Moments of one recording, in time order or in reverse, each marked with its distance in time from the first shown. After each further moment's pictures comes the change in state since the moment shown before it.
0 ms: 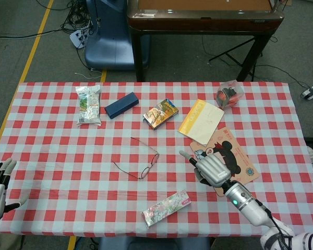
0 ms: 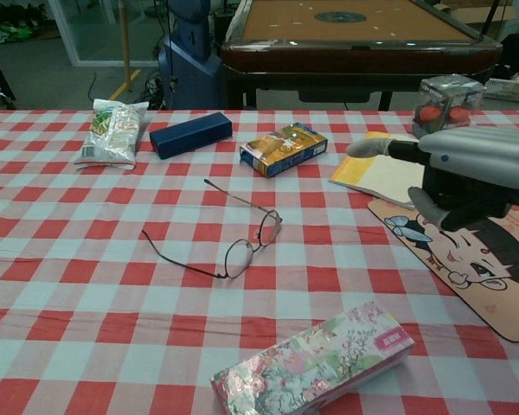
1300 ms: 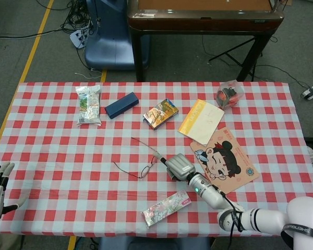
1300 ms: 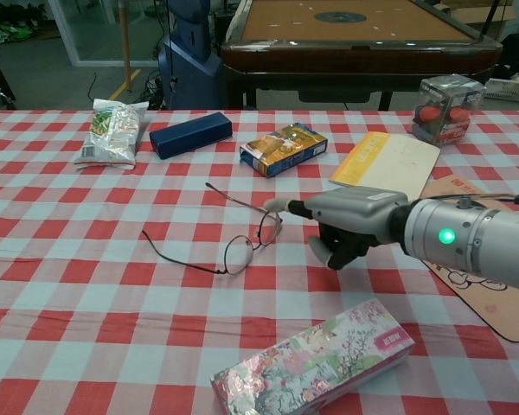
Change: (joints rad) left arm 0.003 -0.008 0.003 0.036 -0.028 -0.039 -0.014; right arm 0.256 -0.337 0.007 0.297 0.345 -0.182 -0.121
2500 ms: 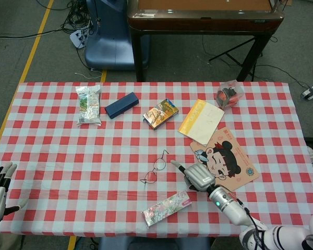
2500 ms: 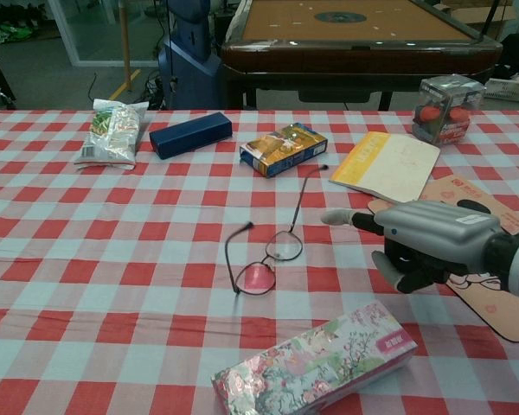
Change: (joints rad) left arm 0.006 -0.001 0.009 -0.009 0.017 0.009 0.002; right arm -0.179 0.127 -0.157 -0.100 -0.202 0.232 0.112
